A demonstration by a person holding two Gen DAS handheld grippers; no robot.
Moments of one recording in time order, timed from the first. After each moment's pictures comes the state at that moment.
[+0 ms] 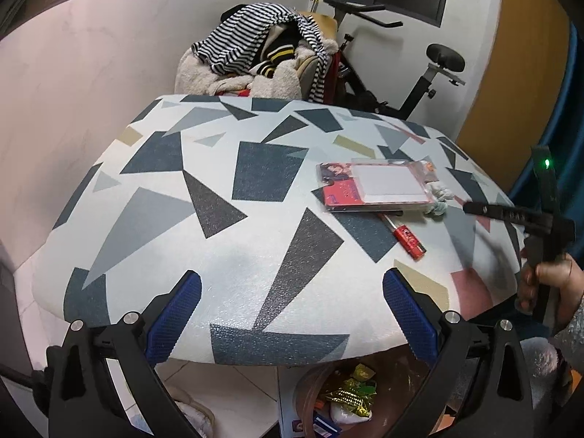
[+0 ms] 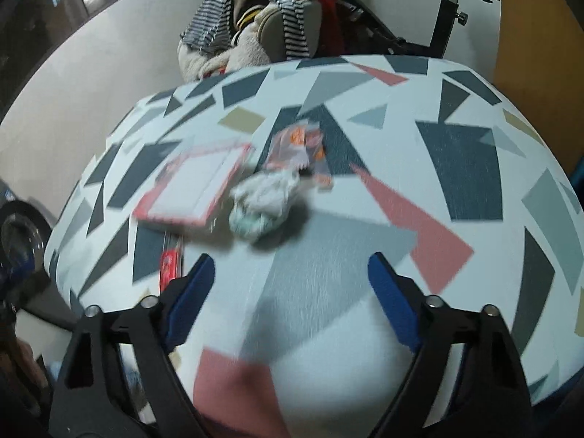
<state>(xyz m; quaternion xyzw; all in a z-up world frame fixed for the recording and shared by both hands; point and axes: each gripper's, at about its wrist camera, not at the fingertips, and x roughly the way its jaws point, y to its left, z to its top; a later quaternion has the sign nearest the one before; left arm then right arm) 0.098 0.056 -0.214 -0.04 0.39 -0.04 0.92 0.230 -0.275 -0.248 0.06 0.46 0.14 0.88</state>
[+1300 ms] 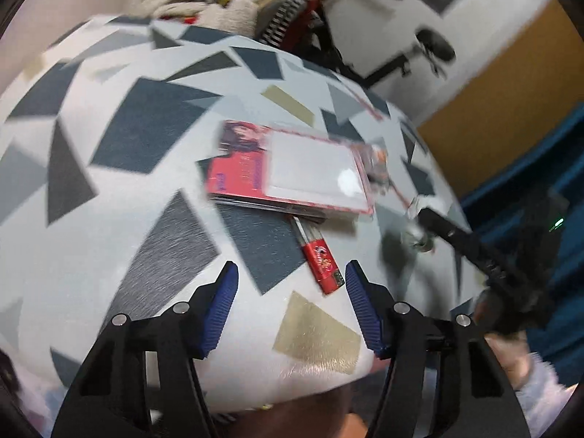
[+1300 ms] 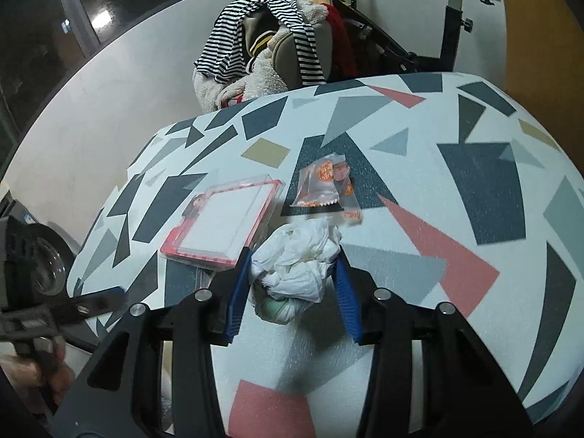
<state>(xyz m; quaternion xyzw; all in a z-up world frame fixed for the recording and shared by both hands) 0.193 -0.021 -0.246 -0.16 0.49 -0.15 0.85 0.227 -0.275 -0.238 0.11 0.42 0.16 0.89</state>
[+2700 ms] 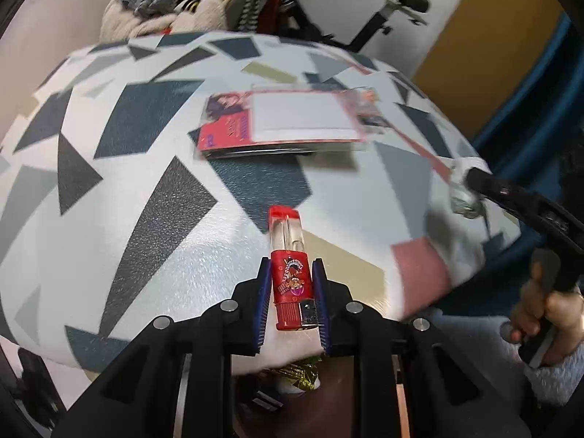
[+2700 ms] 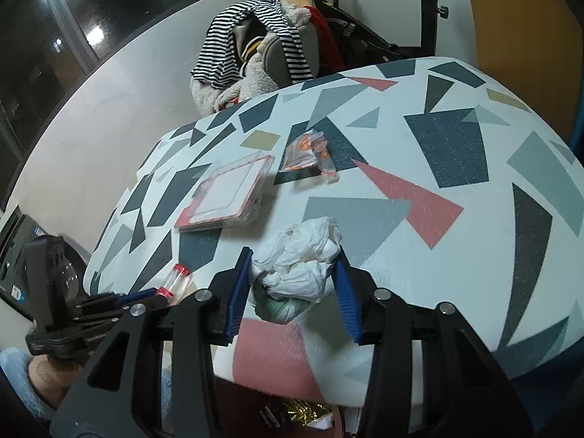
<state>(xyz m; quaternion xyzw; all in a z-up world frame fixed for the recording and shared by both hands) 0.139 -0.040 -0.251 -0.05 0.49 -0.16 0.86 0.166 -0.301 -0.229 0.14 0.42 0.16 0.88</state>
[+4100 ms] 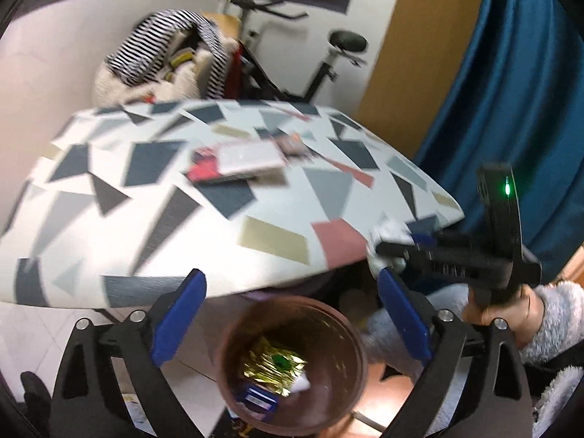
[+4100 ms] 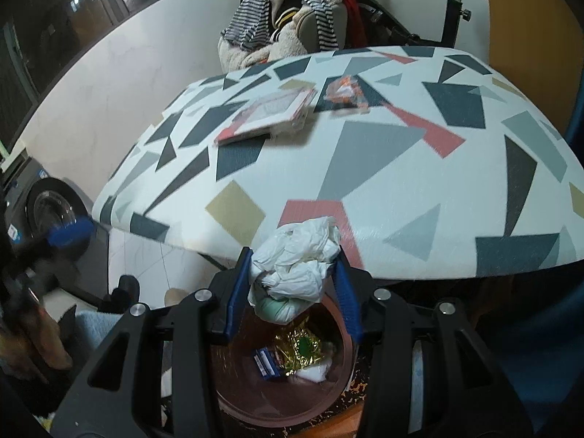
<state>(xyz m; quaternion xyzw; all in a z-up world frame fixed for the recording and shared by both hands) 0.011 -0.030 -0.186 -0.03 0.37 -0.20 0.91 0.065 -0.267 -0.238 0.07 0.45 0.19 0.87</state>
